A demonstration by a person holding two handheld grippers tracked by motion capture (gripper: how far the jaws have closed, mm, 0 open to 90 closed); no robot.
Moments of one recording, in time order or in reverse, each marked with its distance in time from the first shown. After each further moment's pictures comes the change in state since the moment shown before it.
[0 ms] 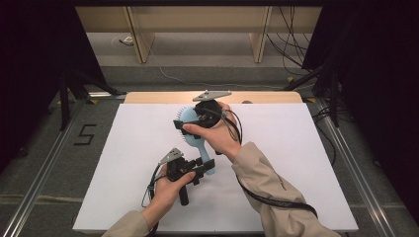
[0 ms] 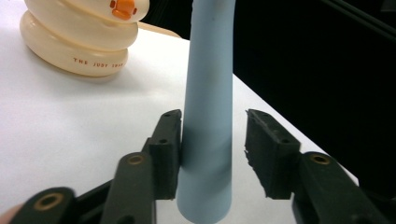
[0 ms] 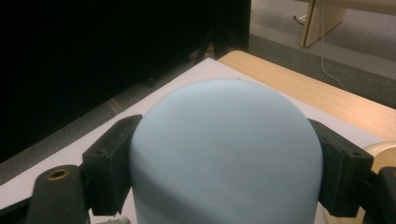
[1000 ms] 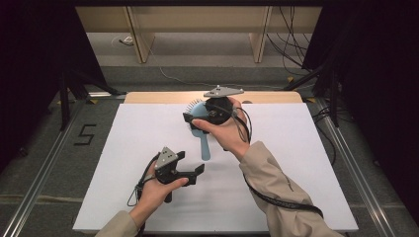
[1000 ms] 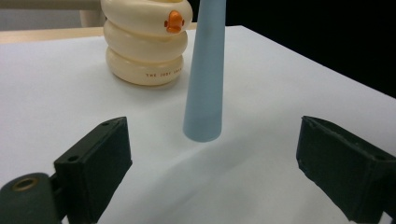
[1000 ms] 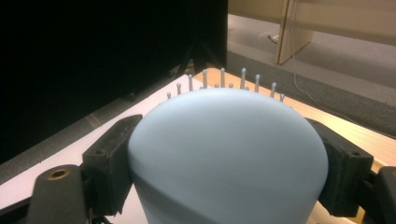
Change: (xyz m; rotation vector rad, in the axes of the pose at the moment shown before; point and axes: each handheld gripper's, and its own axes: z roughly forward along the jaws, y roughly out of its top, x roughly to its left) left arm 0.003 0.012 -0.033 0.058 0.193 0.297; right arm -0.014 0.003 -0.022 -0.072 -0.085 -0.010
